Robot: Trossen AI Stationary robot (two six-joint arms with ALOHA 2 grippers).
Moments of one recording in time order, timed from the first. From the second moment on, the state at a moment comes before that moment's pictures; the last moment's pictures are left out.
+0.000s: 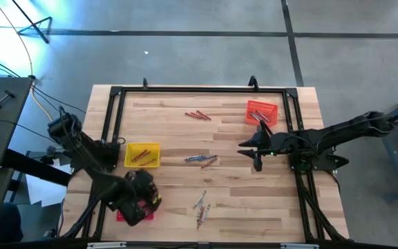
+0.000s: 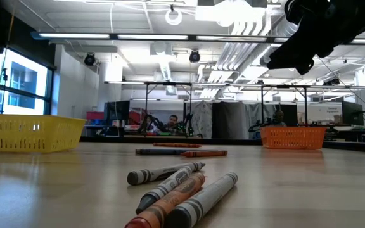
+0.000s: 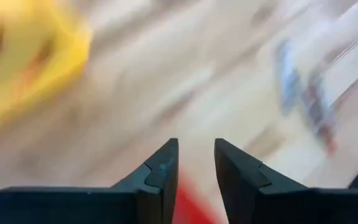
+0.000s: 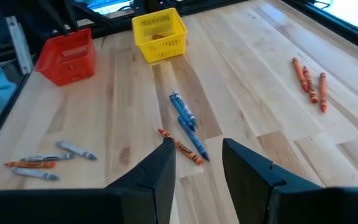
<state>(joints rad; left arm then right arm) -0.84 1.56 1.14 -0.99 -0.56 -1.74 0.19 0.86 0.45 -0.04 0.26 0.31</state>
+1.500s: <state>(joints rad) -0.08 1.66 0.92 -0.27 -0.23 -0.31 0.10 1.29 0.45 0.08 0.28 0.38</state>
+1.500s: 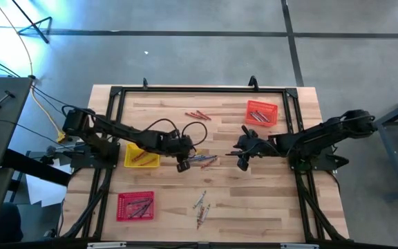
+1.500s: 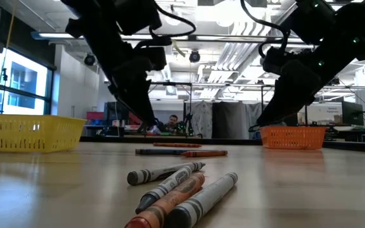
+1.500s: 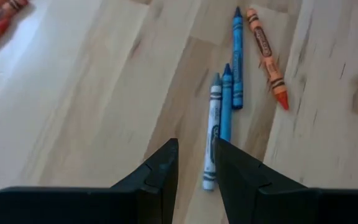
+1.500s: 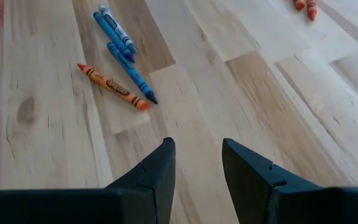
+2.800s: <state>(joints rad) -0.07 1.78 0.92 -0.09 -0.20 -0.25 0.10 1.29 0.45 0.06 0.28 0.40</state>
